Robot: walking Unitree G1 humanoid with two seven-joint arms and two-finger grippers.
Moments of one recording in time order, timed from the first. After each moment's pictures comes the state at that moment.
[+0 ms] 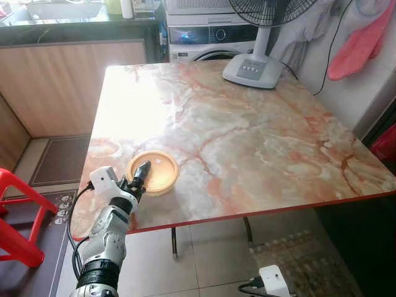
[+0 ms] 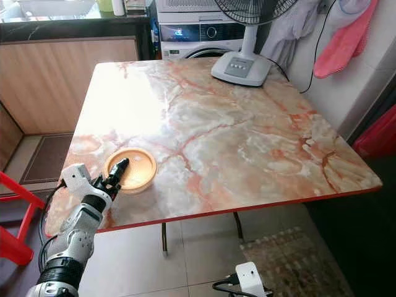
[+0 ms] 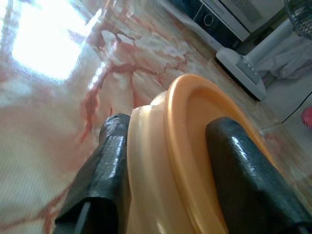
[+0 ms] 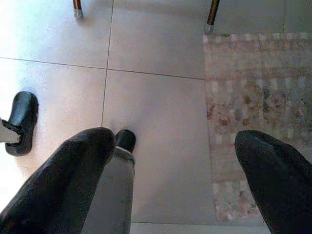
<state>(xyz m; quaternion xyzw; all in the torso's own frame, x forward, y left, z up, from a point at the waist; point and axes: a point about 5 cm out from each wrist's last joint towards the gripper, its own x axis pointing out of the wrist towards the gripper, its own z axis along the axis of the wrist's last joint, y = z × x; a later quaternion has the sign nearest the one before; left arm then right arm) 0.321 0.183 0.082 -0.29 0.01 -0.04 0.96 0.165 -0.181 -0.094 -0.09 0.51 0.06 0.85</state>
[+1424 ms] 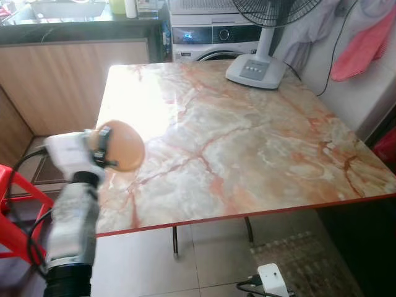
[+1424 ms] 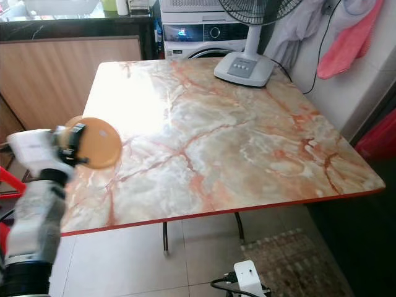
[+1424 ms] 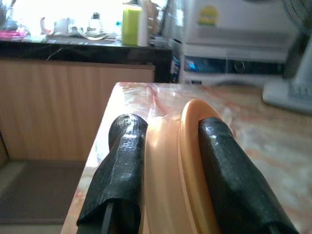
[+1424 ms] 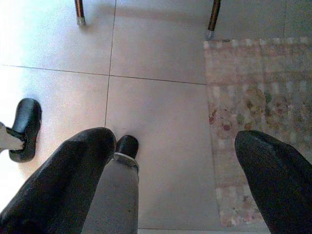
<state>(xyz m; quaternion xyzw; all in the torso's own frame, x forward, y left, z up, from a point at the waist) 0.307 0.207 0.174 0.00 -0.12 0.04 0.99 0.167 -0.177 -0.093 -0.08 0.50 0.05 0.86</state>
